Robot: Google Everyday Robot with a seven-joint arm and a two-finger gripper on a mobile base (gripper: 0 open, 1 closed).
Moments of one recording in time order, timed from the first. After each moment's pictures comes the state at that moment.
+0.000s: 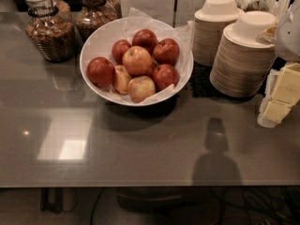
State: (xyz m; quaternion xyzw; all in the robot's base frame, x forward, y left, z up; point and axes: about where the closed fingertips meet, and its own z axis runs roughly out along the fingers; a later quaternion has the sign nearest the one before) arm 0.438 -0.216 0.977 -0.60 0.78 -0.04 0.16
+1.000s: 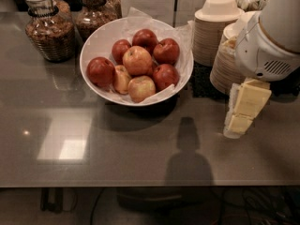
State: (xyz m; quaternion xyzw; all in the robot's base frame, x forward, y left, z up) arm 0.437 -0.154 0.955 -0.65 0.74 -0.02 0.18
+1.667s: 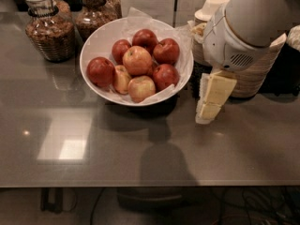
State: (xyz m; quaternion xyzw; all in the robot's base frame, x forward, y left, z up) arm 0.468 -0.100 0.964 -0.70 0.67 -0.03 0.24
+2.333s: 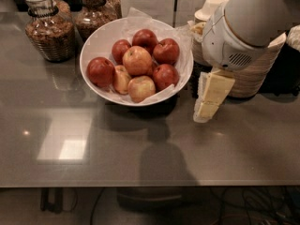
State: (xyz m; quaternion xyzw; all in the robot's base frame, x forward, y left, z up) arm 0.471 -0.097 0.966 -0.69 0.67 -0.03 0.25
